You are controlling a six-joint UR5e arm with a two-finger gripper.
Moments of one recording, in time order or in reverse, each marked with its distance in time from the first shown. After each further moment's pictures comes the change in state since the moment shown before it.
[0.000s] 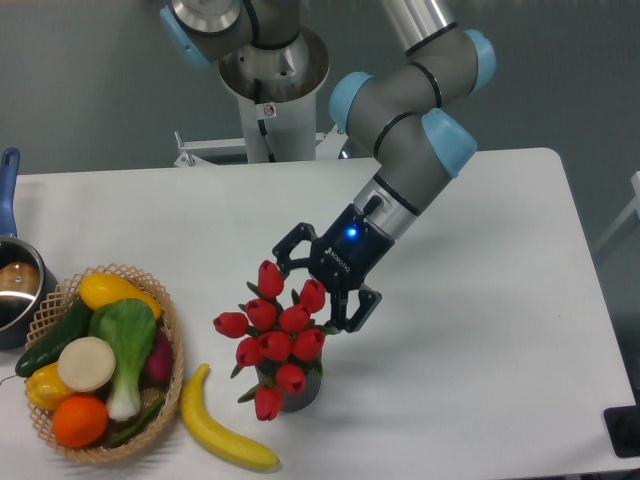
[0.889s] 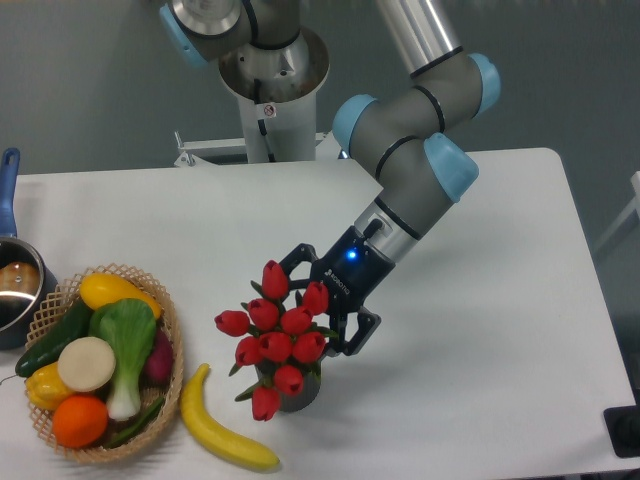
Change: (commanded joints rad) arm -0.025 -0.055 0.061 0.006 -0.011 -0.002
